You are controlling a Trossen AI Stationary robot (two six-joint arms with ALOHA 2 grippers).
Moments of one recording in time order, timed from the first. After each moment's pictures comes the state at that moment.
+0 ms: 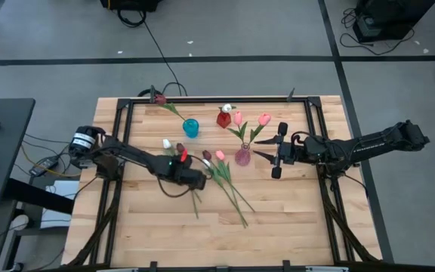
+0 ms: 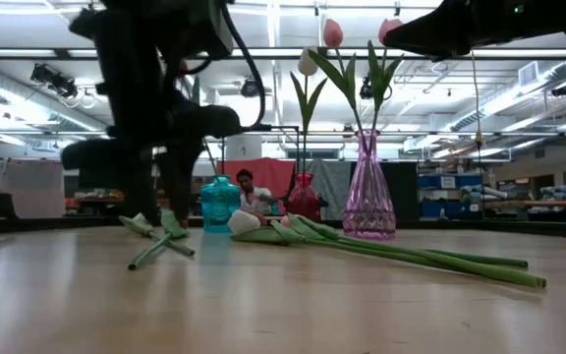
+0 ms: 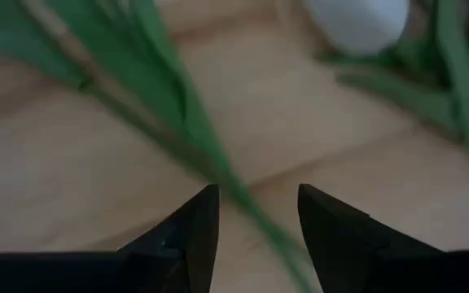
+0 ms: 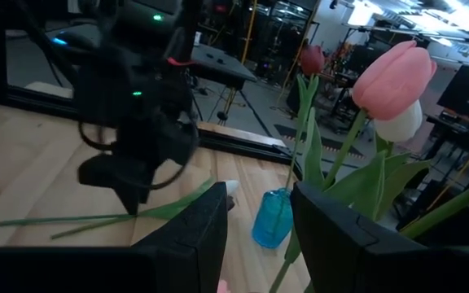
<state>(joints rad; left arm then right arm) -0.19 1.68 0.99 -0.63 -0.24 -1.45 0.11 0.88 0.44 0.37 0.31 -0.28</state>
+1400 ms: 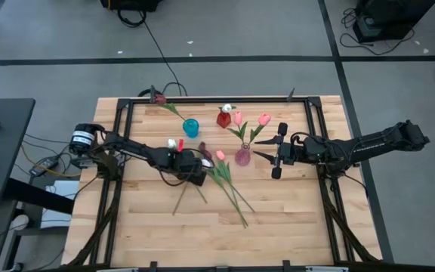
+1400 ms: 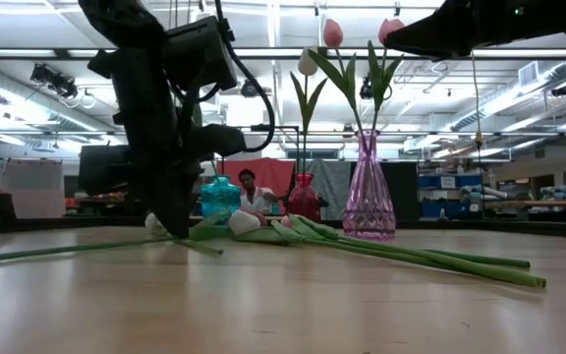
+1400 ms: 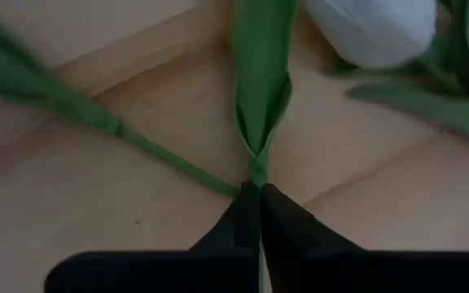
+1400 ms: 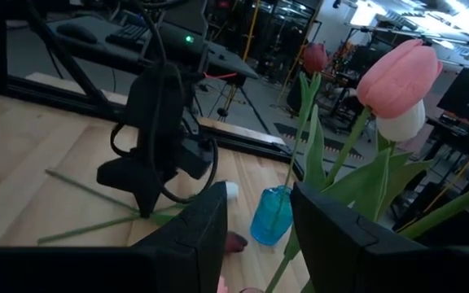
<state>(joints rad) -0.08 1.67 0.88 -0.45 -0.09 -1.22 0.11 0.88 0.44 0.36 0.31 -0.31</state>
